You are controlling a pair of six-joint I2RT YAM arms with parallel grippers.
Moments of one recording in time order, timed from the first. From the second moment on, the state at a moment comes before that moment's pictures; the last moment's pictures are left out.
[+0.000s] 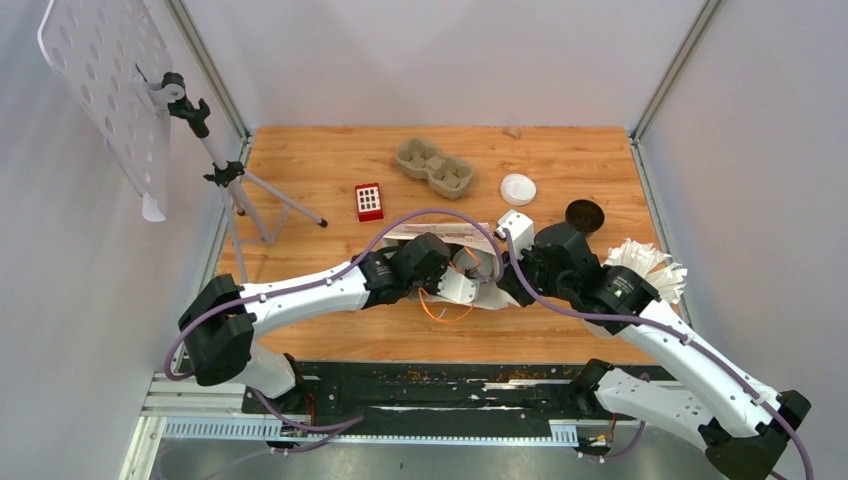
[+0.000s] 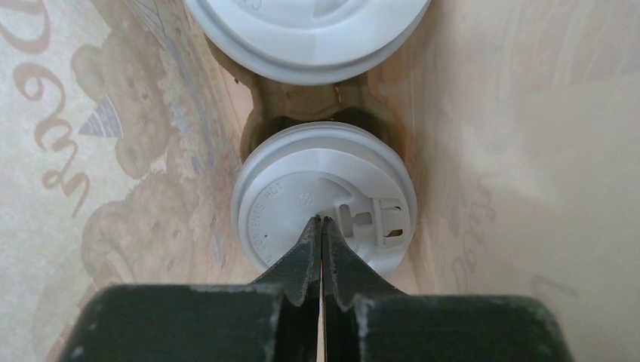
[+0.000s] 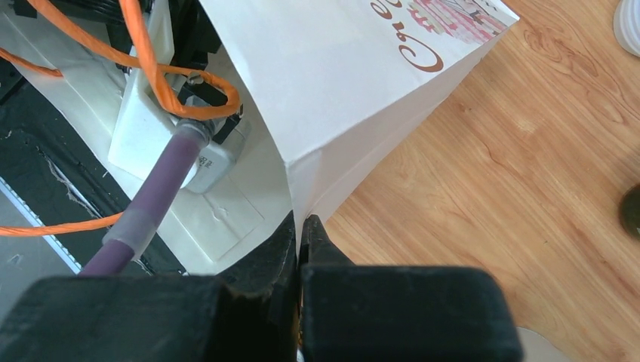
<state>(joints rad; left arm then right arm) -1.02 1.47 1.01 -0.39 -0.27 0.96 0.77 0.88 0.96 -0.76 -0.08 0.01</state>
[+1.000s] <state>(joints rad) -1.01 1.46 1.09 -0.38 -0.13 0.98 0.77 0.91 0.96 -0.75 -0.08 0.00</state>
